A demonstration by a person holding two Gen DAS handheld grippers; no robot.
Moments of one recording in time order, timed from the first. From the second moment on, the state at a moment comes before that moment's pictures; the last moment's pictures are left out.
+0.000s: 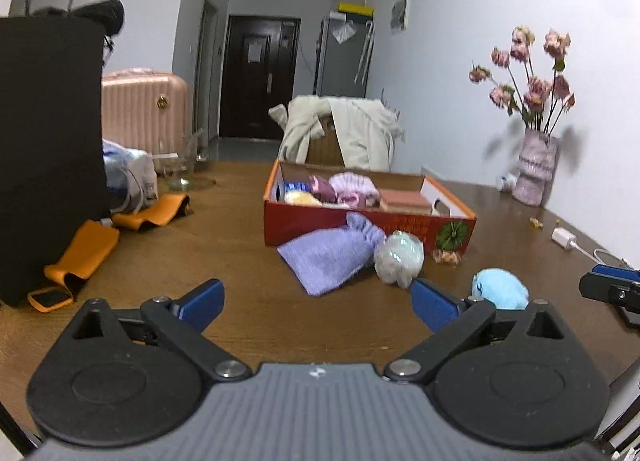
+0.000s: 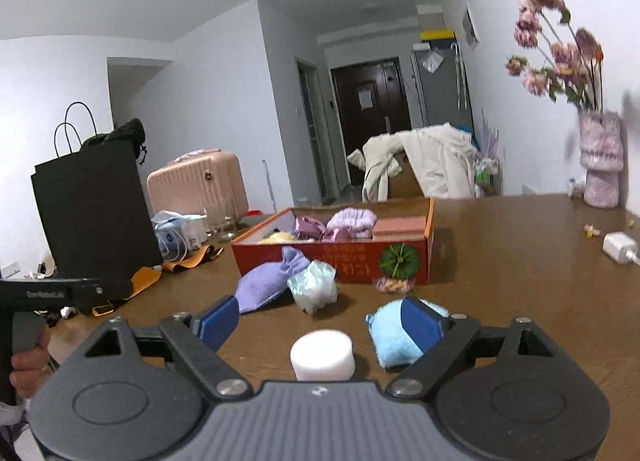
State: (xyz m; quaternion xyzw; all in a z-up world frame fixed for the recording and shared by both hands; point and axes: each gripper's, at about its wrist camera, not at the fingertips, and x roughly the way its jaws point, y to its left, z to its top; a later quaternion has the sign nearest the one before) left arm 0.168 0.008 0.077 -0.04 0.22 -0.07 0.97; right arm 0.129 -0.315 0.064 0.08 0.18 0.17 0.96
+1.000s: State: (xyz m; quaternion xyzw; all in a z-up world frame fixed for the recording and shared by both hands) left arm 0.357 0.004 0.001 -0.07 0.32 -0.14 0.93; right arm 0.402 -0.174 0.024 -0.03 0.34 0.23 0.91
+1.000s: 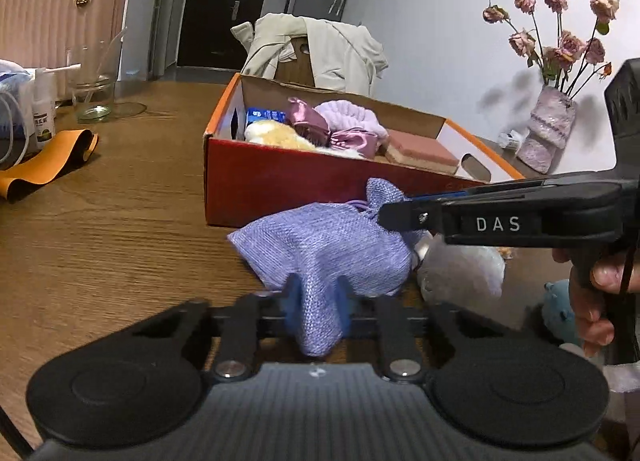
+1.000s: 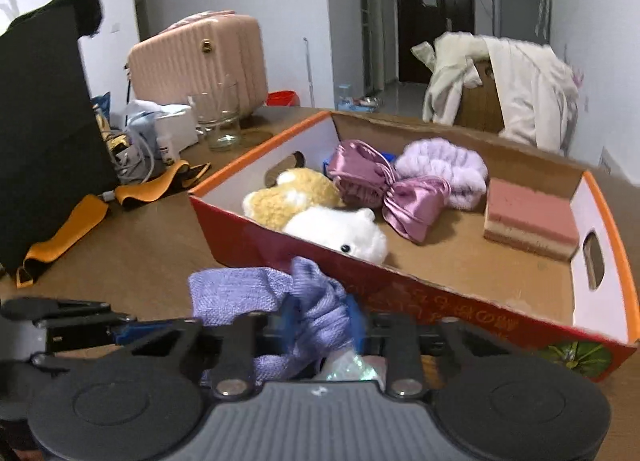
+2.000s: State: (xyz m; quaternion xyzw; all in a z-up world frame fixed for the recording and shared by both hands) left arm 0.171 0.008 0.008 -0.10 0.30 -0.20 0.93; right arm 0.140 -0.252 0.012 0.14 0.27 0.18 0.93
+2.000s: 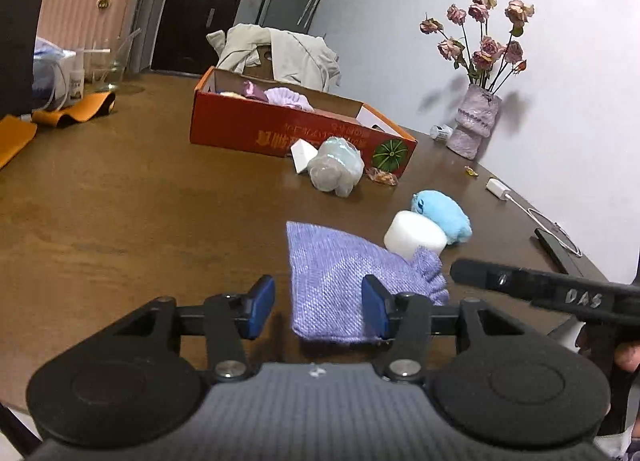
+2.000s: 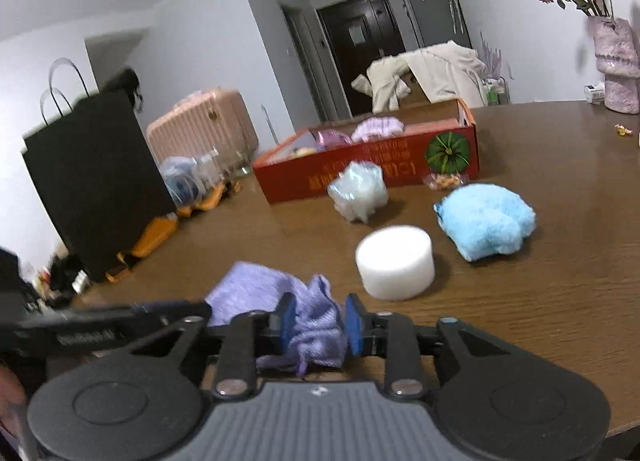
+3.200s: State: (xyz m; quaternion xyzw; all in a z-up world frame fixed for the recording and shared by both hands) left arm 0.187 0.009 0.003 -0.09 0.28 -0.17 0.94; right arm 0.191 -0.224 0.012 0.12 0.27 0.24 0.92
